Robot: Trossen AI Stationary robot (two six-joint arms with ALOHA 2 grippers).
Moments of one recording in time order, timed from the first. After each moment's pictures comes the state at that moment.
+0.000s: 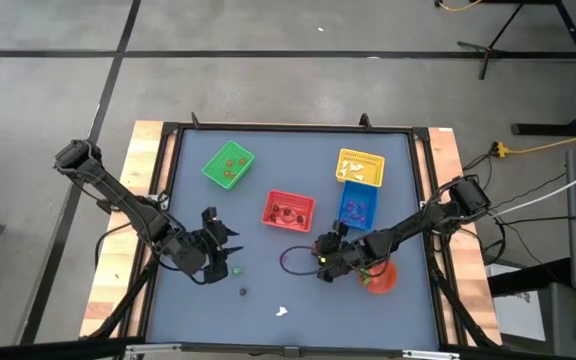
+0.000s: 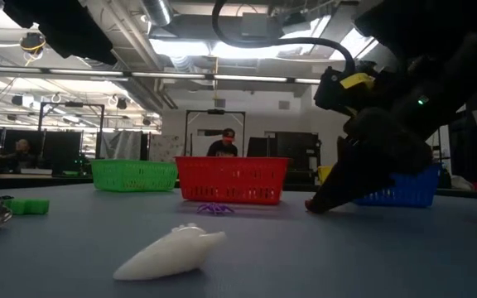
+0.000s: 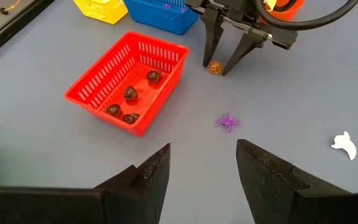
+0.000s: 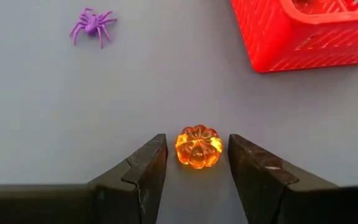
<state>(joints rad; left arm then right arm) -0.63 1.20 0.76 -0.40 -0.70 -0.65 0.42 1.83 0.81 0.06 0.47 0.58</state>
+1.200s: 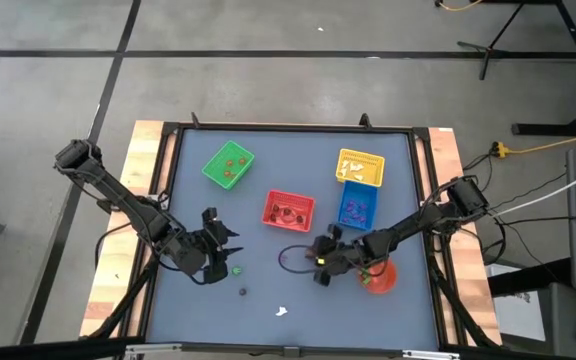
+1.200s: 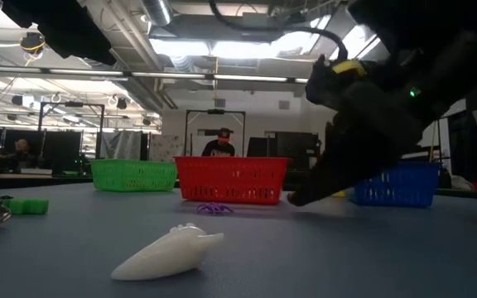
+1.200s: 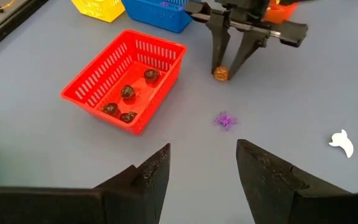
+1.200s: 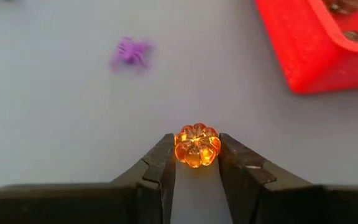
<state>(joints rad) -0.63 1.20 0.76 -0.40 -0.69 -0.64 0.42 1.84 0.80 0.21 0.41 0.58</state>
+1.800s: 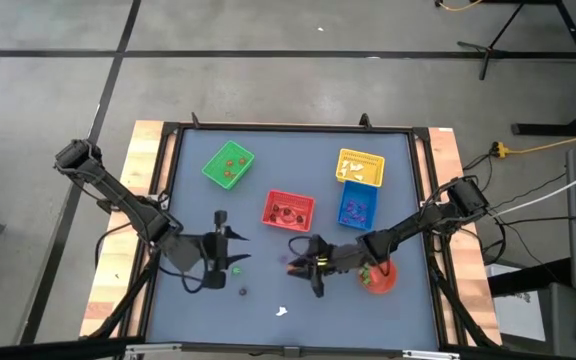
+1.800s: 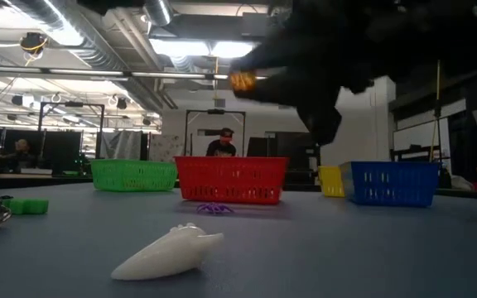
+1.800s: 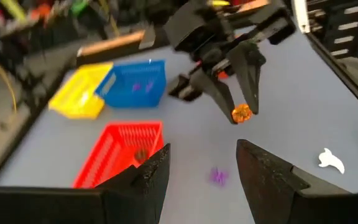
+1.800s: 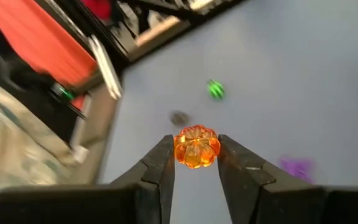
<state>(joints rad) -0.63 1.20 0.76 -0.10 -0.68 -0.13 0.42 1.84 0.80 0.73 0.23 0.67</state>
